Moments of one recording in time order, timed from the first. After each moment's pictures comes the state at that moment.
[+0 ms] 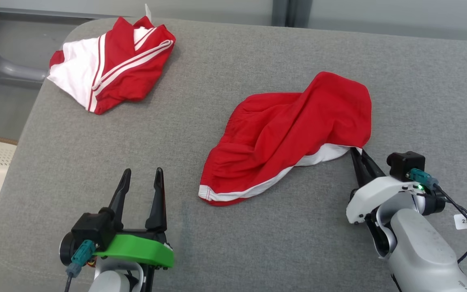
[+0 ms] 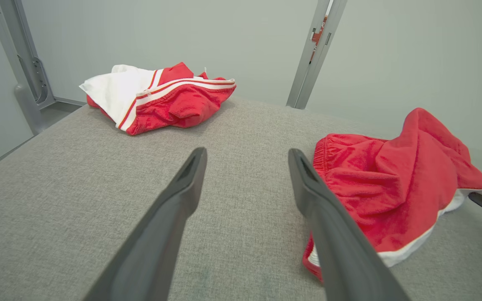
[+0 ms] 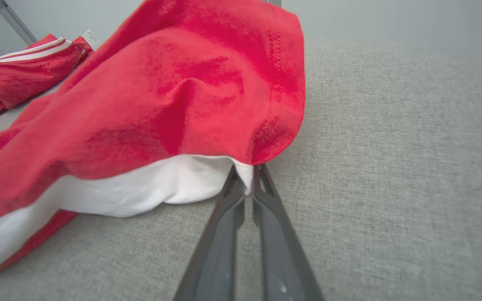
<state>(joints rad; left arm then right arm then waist) -0.11 0.05 -0.20 0.20 -0.33 -0.04 -0.26 -0.47 -0.11 0.16 0.77 0.29 0.13 -0.26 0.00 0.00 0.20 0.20</state>
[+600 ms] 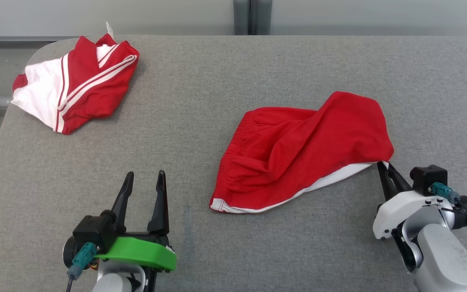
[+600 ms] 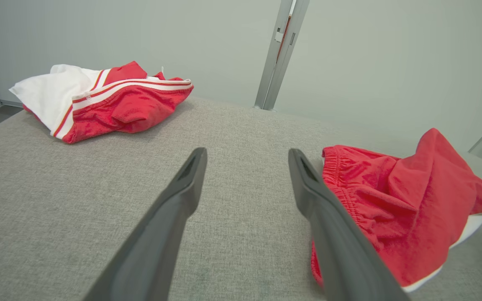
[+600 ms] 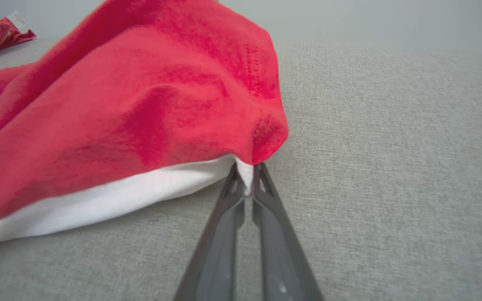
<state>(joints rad) -0.10 0.05 -0.21 0.20 -0.35 -0.04 -0.26 -0.35 -0.18 0.09 0.64 0.20 0.13 -0.21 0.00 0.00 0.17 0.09</state>
